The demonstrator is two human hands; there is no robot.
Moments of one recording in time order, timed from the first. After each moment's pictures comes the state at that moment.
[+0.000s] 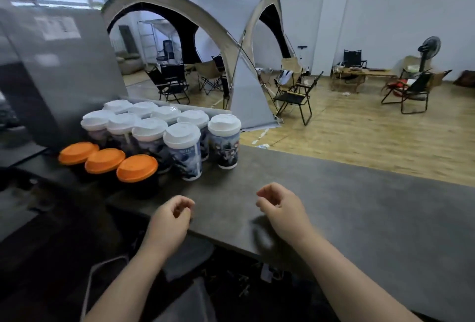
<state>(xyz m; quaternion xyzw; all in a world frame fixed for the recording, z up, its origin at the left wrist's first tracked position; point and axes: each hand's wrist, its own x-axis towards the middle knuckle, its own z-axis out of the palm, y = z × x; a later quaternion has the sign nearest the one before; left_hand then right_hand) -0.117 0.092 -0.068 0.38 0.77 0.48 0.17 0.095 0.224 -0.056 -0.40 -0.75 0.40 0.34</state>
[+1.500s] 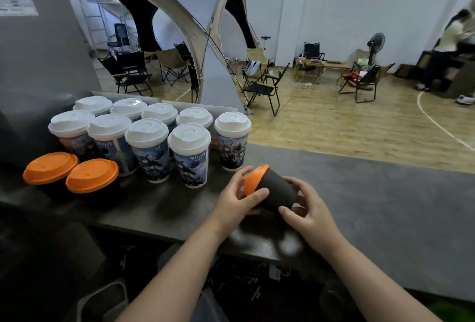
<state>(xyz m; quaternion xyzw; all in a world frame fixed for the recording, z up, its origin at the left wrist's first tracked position) -0.108 0.179 -0.057 0.44 0.50 0.57 0.48 0.083 0.218 -0.073 -0.38 -0.73 0.39 0.41</state>
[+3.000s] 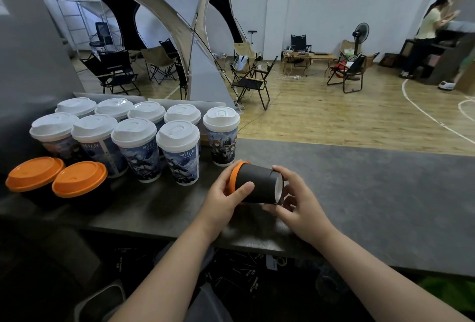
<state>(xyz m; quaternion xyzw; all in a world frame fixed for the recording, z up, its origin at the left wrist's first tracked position) -0.119 0.174 -0.066 0.47 0.47 0.59 0.46 0.081 0.218 -0.079 -0.34 -0.77 0.35 0.42</state>
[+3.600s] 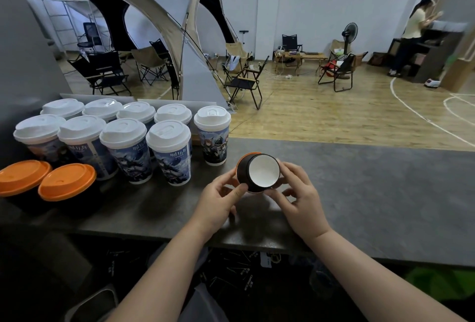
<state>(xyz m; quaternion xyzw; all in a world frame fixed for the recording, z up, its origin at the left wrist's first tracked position) -0.113 0.180 -0.074 0.50 0.50 0.56 0.44 0.086 0.219 -0.081 -0.33 -0.76 0.23 0.51</state>
